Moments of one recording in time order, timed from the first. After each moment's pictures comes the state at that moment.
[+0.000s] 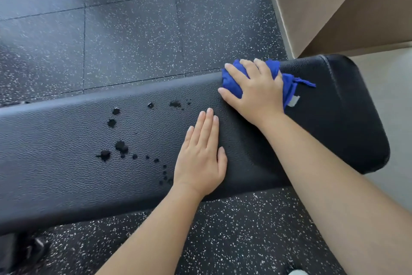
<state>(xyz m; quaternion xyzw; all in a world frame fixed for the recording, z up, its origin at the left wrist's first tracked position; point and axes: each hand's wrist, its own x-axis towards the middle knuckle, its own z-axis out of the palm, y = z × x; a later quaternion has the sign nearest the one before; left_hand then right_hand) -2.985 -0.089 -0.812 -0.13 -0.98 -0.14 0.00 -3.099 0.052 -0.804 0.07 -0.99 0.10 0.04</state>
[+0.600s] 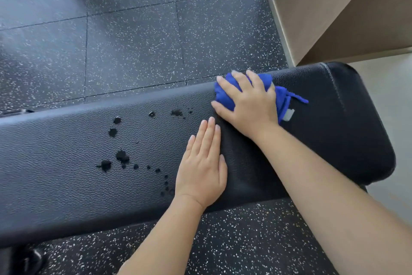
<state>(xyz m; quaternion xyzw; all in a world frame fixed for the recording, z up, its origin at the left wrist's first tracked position) -2.985 -0.087 -0.813 -0.13 -0.98 -0.15 0.02 -3.095 0.040 -0.804 0.10 -0.99 0.10 0.06</state>
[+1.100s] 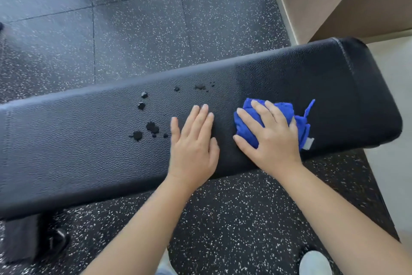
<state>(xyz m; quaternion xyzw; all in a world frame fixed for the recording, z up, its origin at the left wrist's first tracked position) -2.958 -0.151 -0.790 -0.13 -0.98 -0.15 0.06 -2.964 0.029 -0.810 0.09 -0.99 0.10 0.09</state>
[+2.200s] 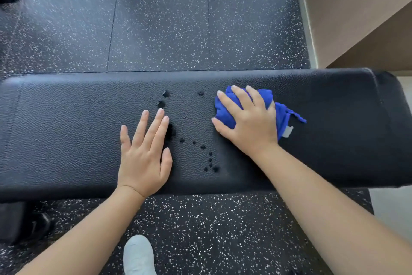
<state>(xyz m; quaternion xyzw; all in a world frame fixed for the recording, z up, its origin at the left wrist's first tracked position) -2.943 -0.259 -0.807 -0.05 -1.00 -0.07 0.03 -3.036 -0.045 -0.810 0.17 -0.98 0.09 0.09</state>
